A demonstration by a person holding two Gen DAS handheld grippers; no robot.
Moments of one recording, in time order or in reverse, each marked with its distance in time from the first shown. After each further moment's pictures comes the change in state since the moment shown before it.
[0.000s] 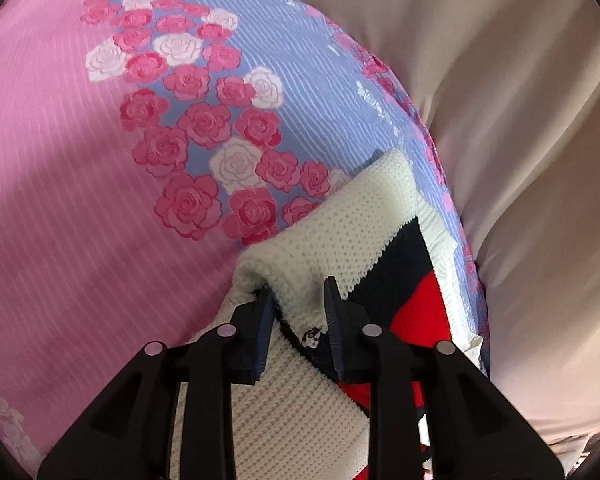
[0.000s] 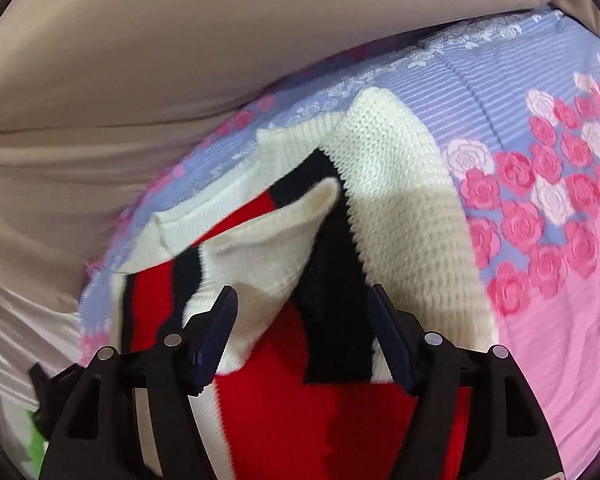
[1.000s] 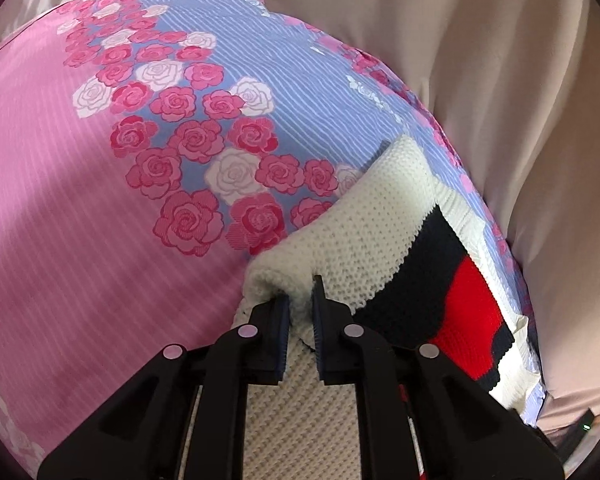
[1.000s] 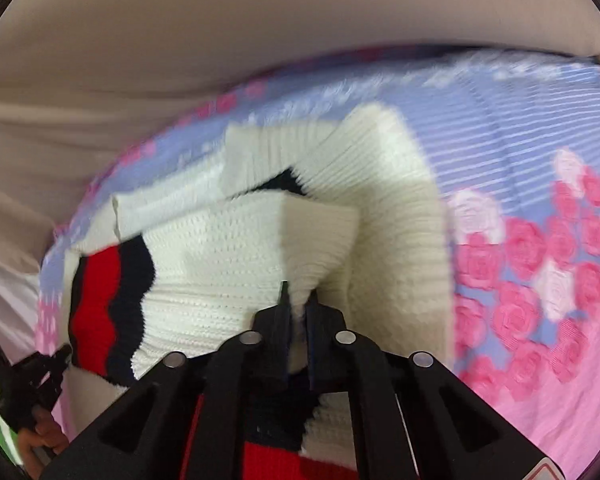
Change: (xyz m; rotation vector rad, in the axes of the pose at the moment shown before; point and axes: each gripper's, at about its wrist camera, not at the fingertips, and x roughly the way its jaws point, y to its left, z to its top) left arm 0.020 -0.003 -0.011 0.170 -0.065 0.096; right arm 0.023 -0.003 0.028 -0.173 0.027 -0.152
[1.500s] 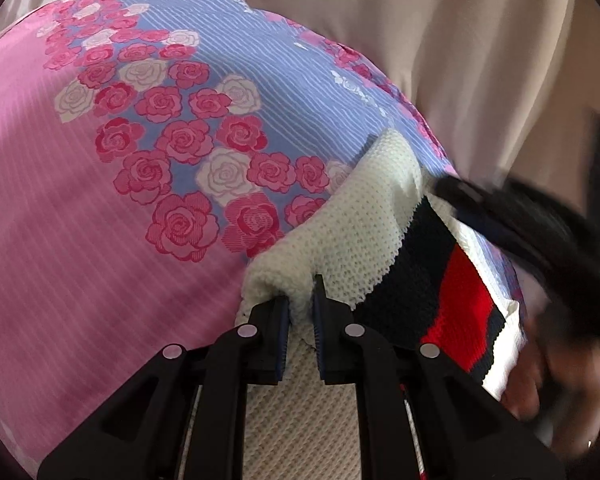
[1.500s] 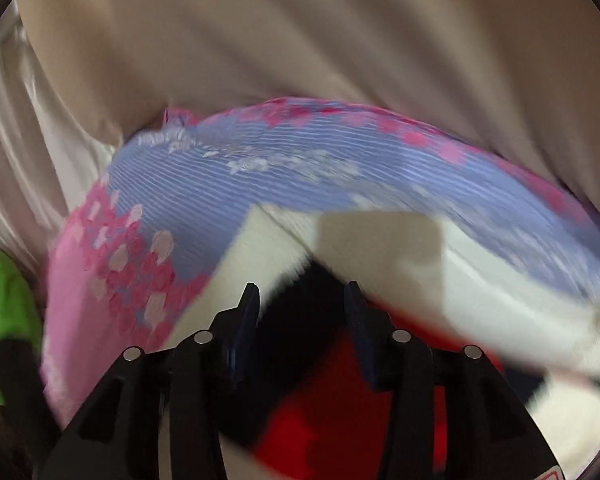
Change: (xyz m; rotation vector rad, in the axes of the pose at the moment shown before) left arm 0.001 0.009 0.003 0.052 0.019 -0.076; right arm 0.071 0.305 0.007 -0.633 0.122 0.206
